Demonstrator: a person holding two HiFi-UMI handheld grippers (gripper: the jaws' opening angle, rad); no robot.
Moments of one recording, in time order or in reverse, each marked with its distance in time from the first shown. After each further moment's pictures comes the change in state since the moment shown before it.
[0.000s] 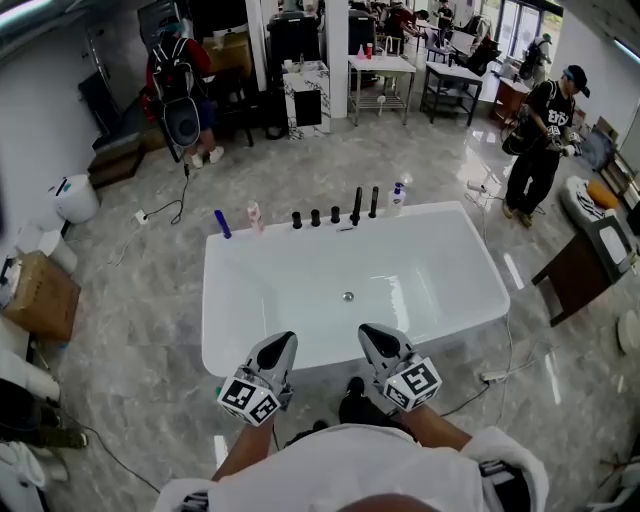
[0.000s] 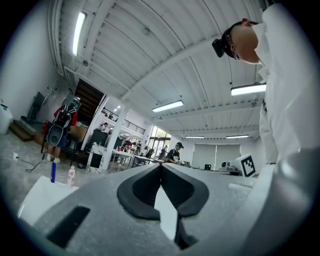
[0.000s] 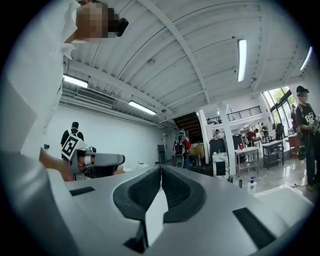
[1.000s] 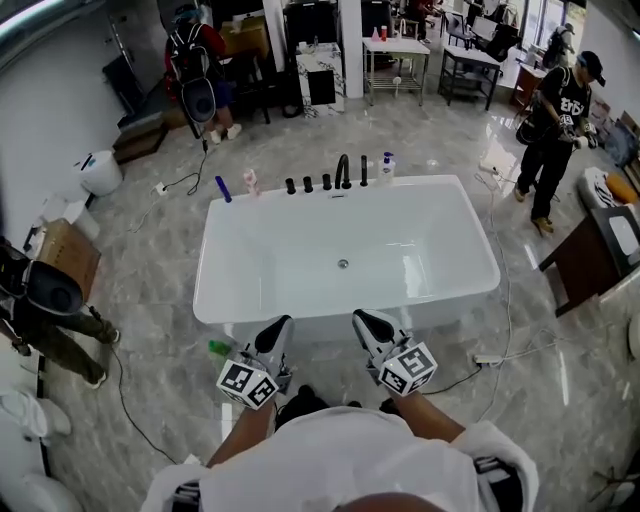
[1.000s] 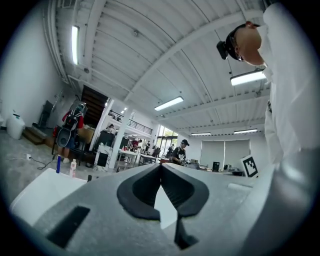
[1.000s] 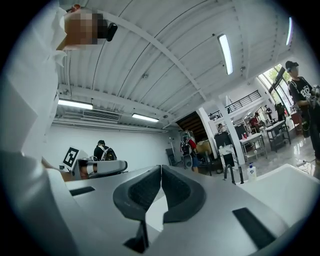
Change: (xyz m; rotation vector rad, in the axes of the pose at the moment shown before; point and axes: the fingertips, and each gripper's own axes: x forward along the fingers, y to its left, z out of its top) left arm 0.001 -0.183 -0.049 0.039 0.010 0.109; right arm -0.179 -0.025 -0.005 0.174 -0.050 0.096
